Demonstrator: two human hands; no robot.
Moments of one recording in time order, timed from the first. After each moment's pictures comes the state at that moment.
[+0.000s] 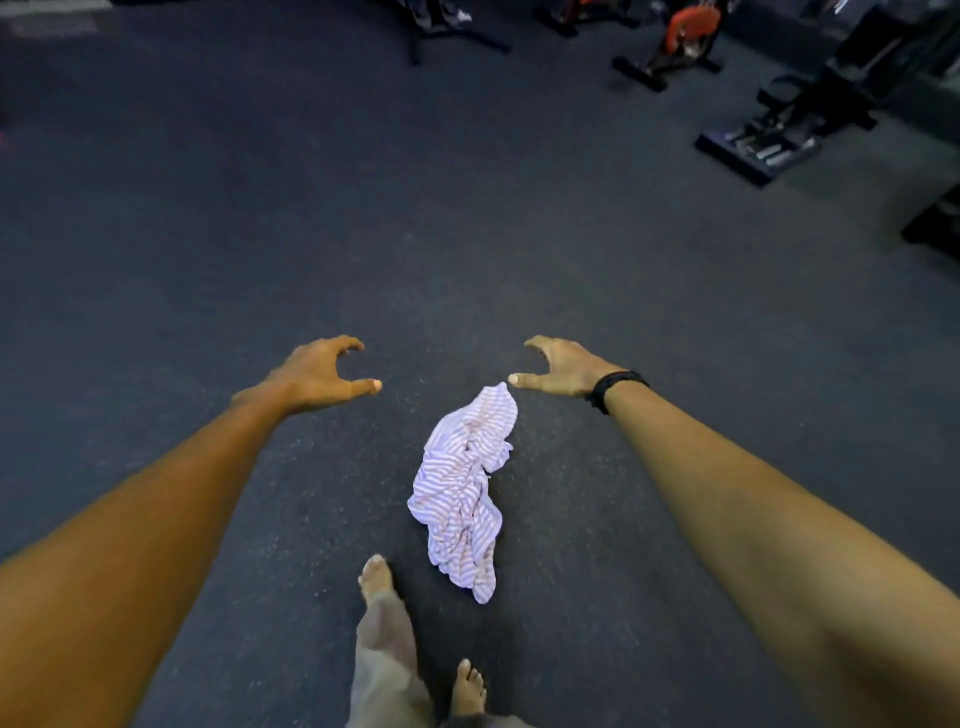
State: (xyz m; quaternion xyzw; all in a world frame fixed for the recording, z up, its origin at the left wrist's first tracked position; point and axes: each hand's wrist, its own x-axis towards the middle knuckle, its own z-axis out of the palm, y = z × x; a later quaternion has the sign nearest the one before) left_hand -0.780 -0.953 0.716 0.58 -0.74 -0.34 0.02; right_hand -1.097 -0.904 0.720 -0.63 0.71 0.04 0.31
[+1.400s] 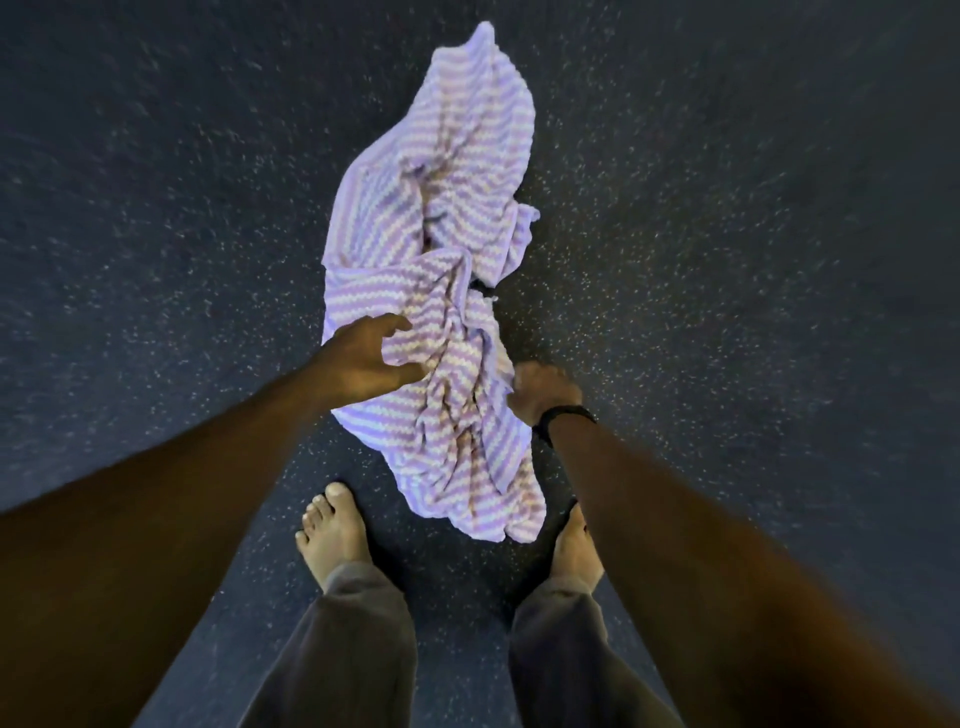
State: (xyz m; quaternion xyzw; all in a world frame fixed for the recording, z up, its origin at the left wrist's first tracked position) left_hand -0.951 -1.059 -0.035 0.47 -0.70 -0.50 -0.17; right_hand -1.139 -0.919 -0.091 -0.37 0.80 0.16 0.45
